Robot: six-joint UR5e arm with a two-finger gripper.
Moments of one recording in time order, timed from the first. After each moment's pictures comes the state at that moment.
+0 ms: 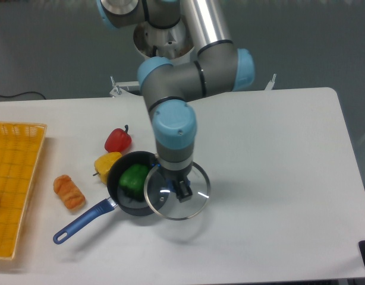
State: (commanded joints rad) arm 2.30 -1.97 -1.50 -1.25 1.55 1.44
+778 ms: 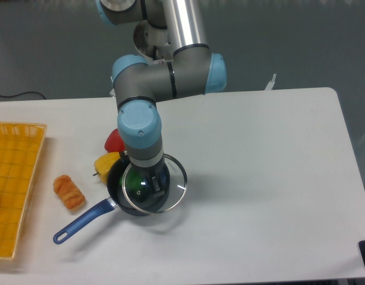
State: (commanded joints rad) arm 2.24 -1.96 -1.55 -1.25 1.56 1.40
